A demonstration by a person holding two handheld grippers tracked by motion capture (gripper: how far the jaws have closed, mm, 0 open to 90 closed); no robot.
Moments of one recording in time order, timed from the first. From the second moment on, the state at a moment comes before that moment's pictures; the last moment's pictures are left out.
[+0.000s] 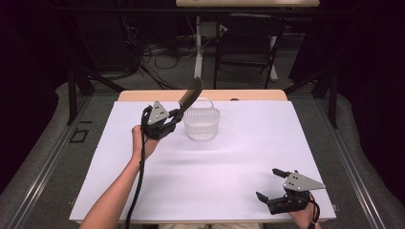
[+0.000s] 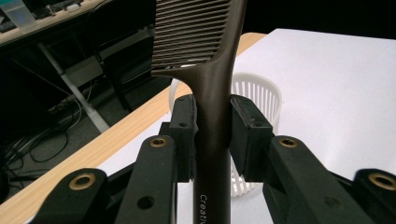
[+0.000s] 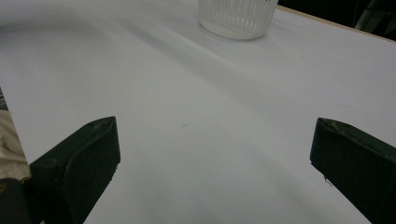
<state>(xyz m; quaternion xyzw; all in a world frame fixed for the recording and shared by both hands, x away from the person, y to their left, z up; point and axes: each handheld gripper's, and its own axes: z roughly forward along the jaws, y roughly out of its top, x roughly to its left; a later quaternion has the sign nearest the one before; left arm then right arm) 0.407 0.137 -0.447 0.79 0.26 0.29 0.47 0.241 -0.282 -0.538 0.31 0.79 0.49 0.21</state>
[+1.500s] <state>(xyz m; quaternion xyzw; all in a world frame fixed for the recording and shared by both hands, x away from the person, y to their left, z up) 0.428 0.111 -0.440 0.80 0.20 0.30 0.48 0.240 -0.283 -0.538 0.31 0.79 0.49 0.21</state>
